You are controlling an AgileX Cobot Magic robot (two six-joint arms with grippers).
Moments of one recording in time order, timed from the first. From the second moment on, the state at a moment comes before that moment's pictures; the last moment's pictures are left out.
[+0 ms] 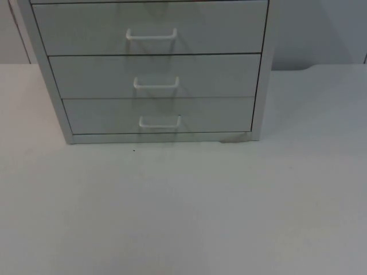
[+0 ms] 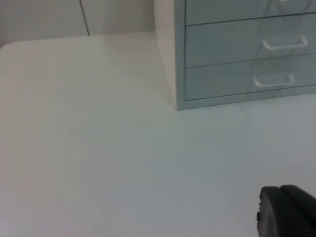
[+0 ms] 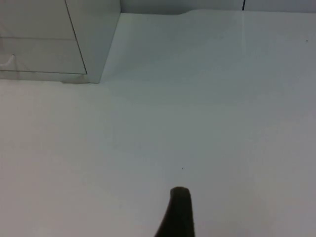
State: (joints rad) right arm 0.10 0.00 -0.52 0.00 1.09 -0.01; left arm 0.01 0.00 -0.52 -0.13 1.07 0.12
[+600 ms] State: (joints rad) right arm 0.10 0.00 -0.52 0.00 1.09 -0.01; left arm 0.02 0.00 -0.50 -0.02 1.08 0.01
